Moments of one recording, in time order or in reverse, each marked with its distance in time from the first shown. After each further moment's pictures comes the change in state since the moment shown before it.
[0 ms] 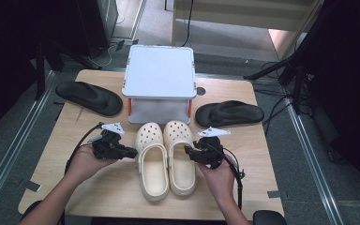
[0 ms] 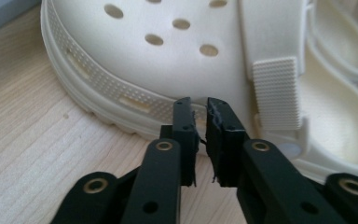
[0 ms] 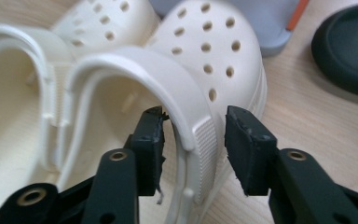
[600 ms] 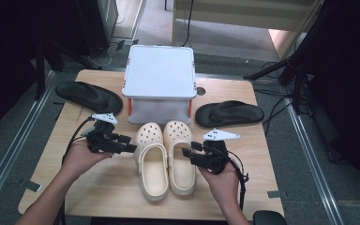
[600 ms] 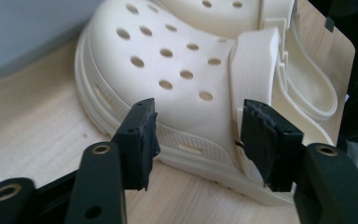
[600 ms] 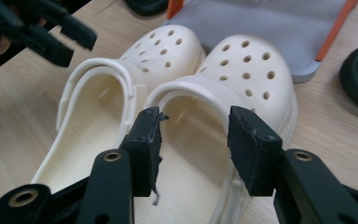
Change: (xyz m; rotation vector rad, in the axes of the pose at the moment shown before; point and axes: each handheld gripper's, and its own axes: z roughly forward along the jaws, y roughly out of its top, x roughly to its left) left arm 0.005 0.016 -0.025 -0.081 -0.005 -0.052; right arm 0.014 0.001 -0.031 -0.076 0.124 -0.013
